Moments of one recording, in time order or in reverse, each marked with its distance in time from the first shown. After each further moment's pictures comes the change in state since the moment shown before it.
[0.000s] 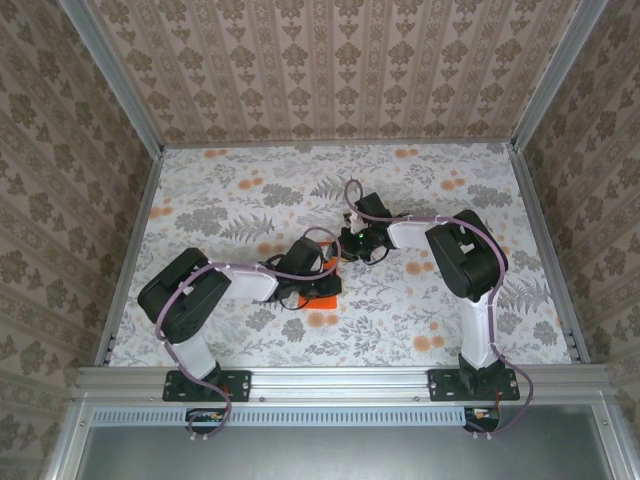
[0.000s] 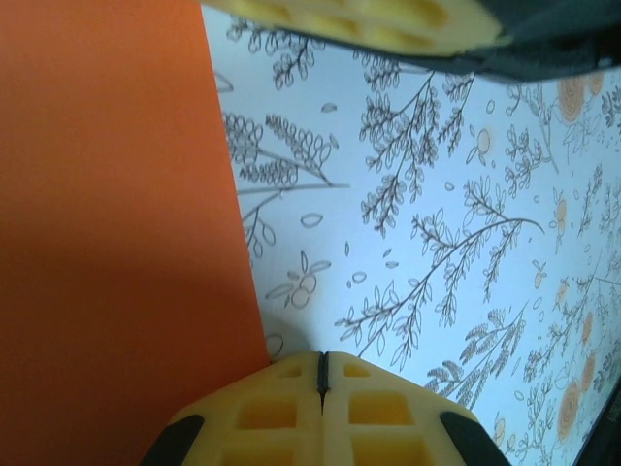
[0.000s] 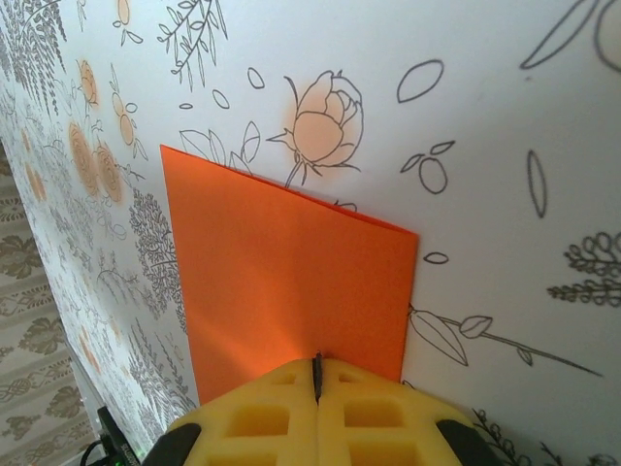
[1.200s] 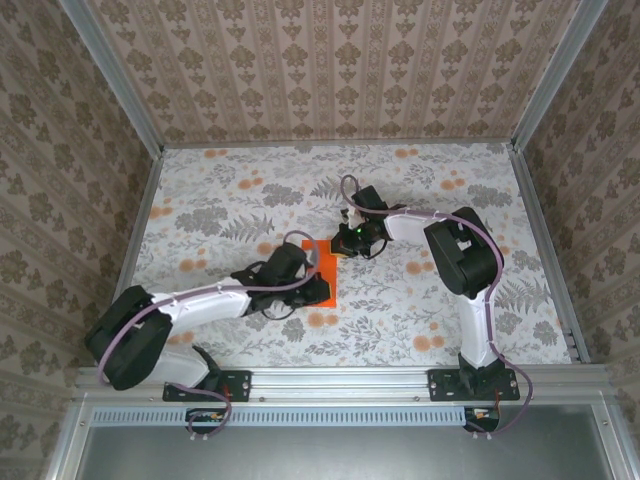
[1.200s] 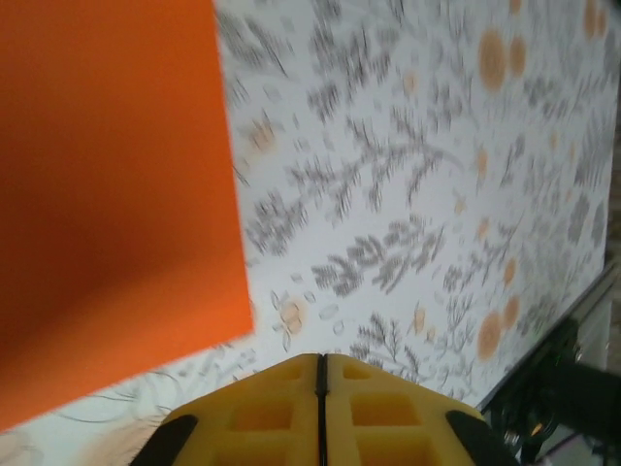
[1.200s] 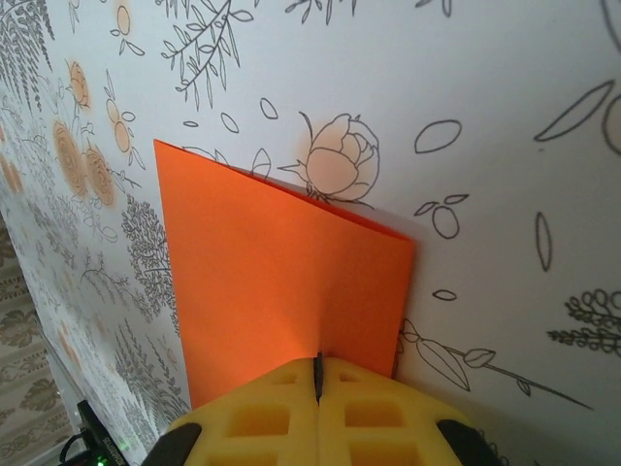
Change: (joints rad) left arm -0.001 -0.367 -0.085 -0.244 -0.050 -0.096; right arm -0.008 0.031 0.112 -0.150 0.006 -0.081
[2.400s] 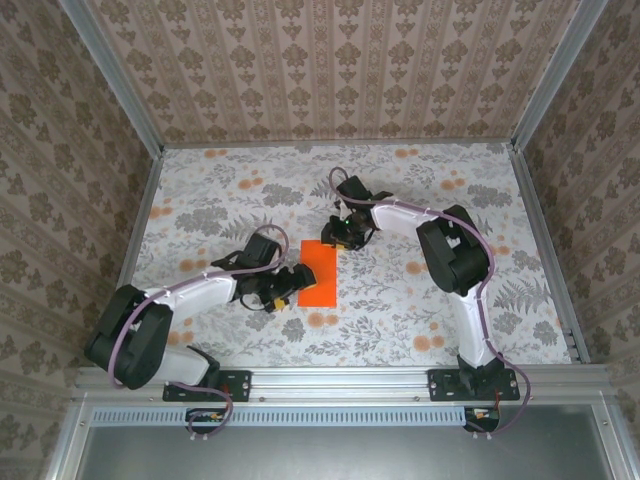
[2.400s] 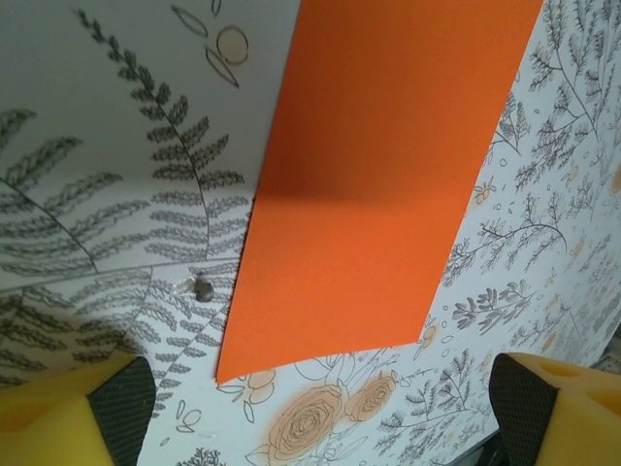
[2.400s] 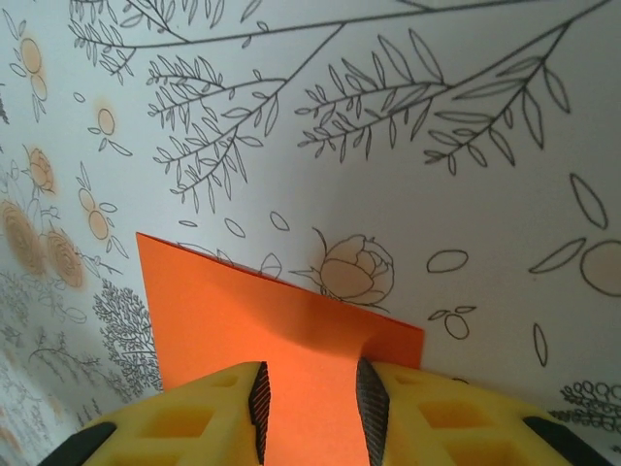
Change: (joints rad) left arm 0.229 0.021 -0.002 -0.219 0.111 -0.069; right arm 0.042 0.072 0.223 -0.210 0.206 0.018
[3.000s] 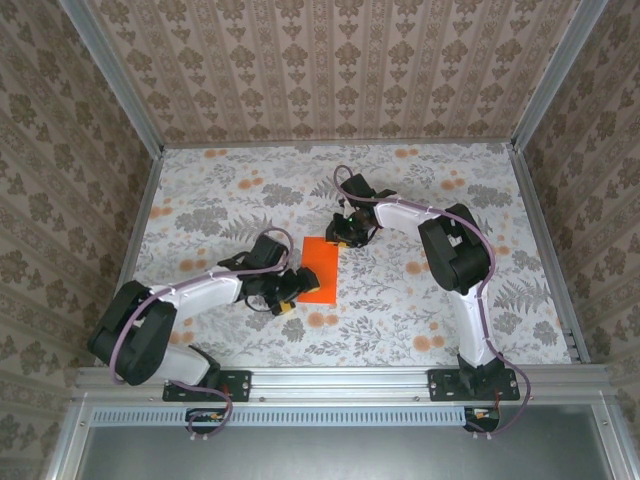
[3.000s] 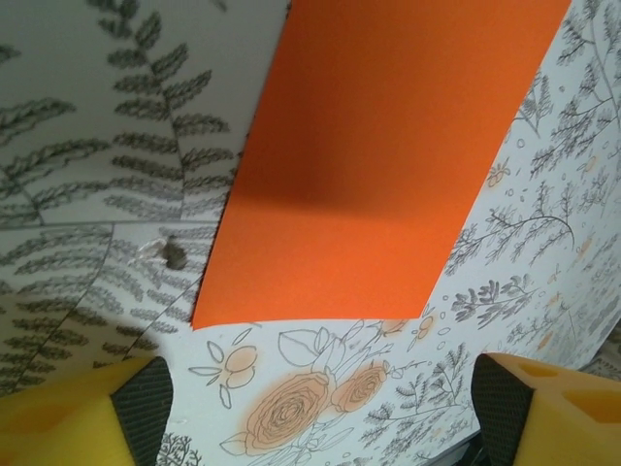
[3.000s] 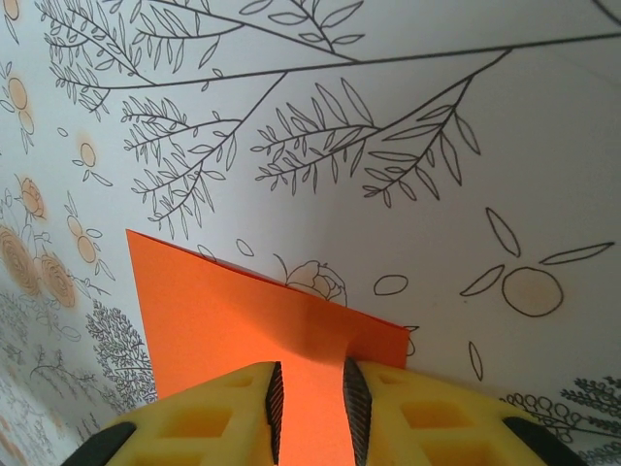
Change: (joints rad) left arm -0.050 0.029 0.019 -0.001 -0.010 -0.086; right arm -0.021 0.003 -0.002 -0.001 0.000 0.010
